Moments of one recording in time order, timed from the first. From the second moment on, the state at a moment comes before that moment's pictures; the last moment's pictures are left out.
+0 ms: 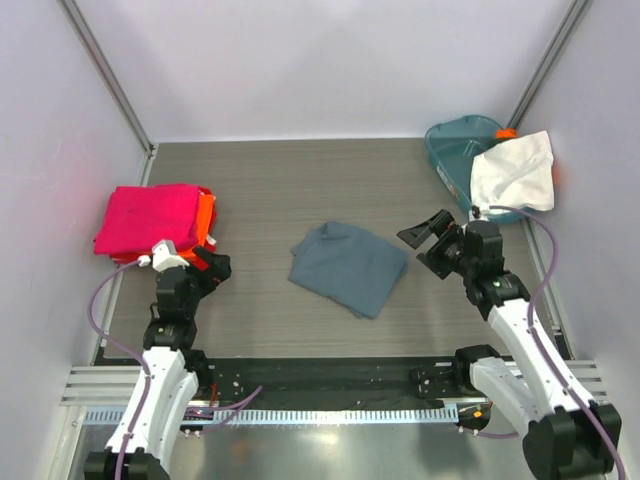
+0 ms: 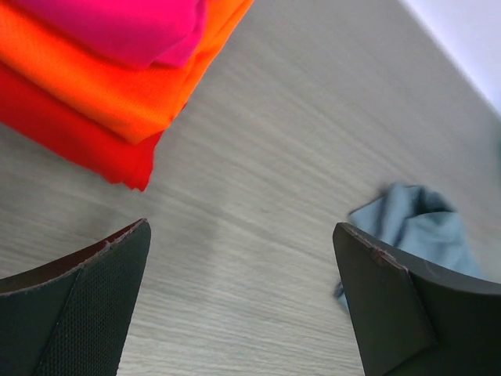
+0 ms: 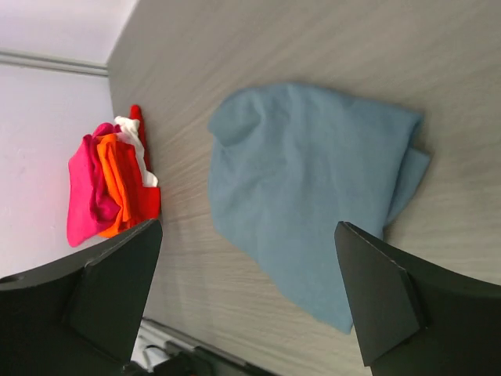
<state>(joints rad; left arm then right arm) -0.01 0.54 0.21 -0.07 -0.04 -0.65 0.15 0.84 0.60 -0.27 -0.25 0.96</state>
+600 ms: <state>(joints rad) -0.01 0.42 0.18 -0.06 0.04 -0.68 0.64 1.38 1.02 -0.28 0.01 0.61</state>
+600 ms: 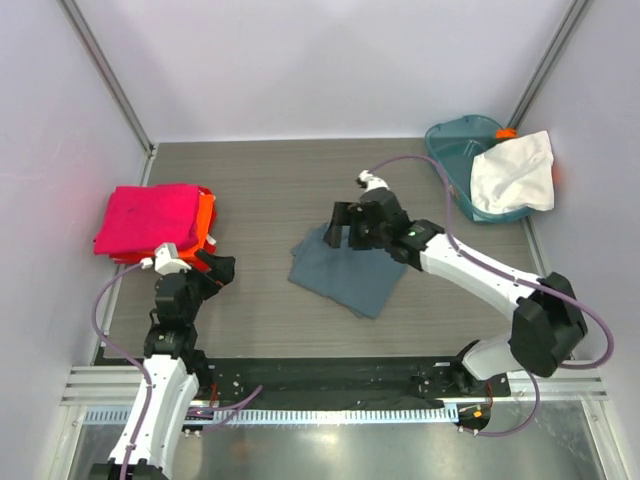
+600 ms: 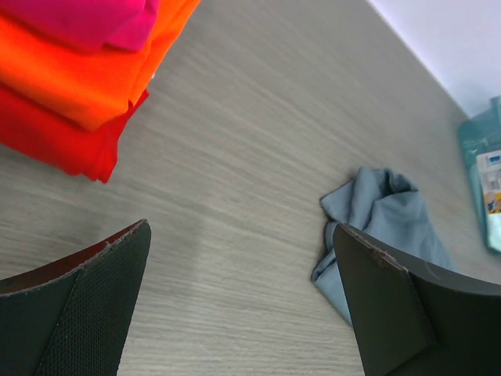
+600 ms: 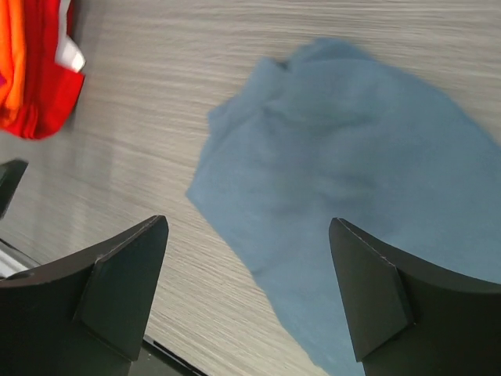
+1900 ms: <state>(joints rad) -0.01 0.48 0.18 -0.03 0.06 -0.67 0.99 2.01 1.38 -0.33 0.24 0.51</state>
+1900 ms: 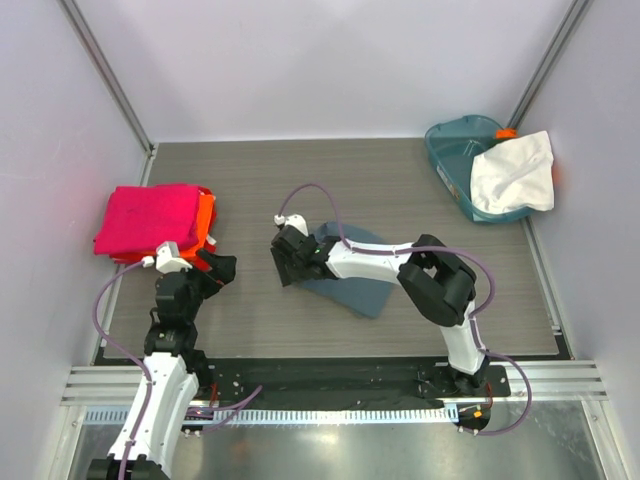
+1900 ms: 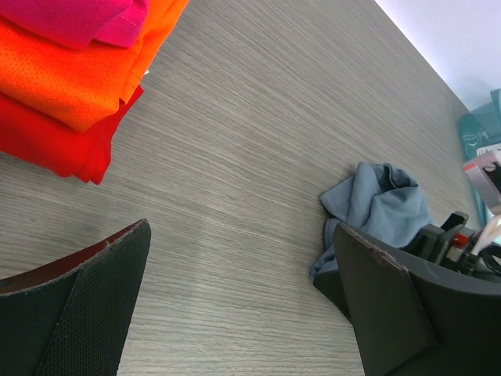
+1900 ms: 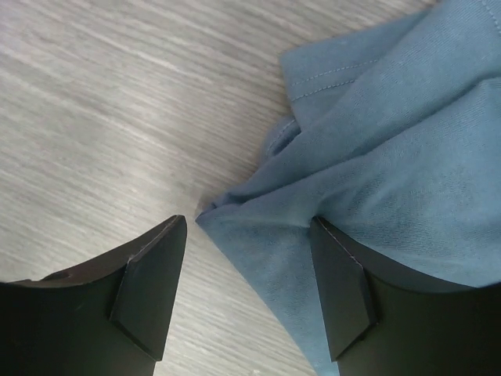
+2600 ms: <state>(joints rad) -0.01 0.52 0.18 -0.01 0.08 -0.67 0.99 1.89 1.40 -0.38 0.16 0.49</state>
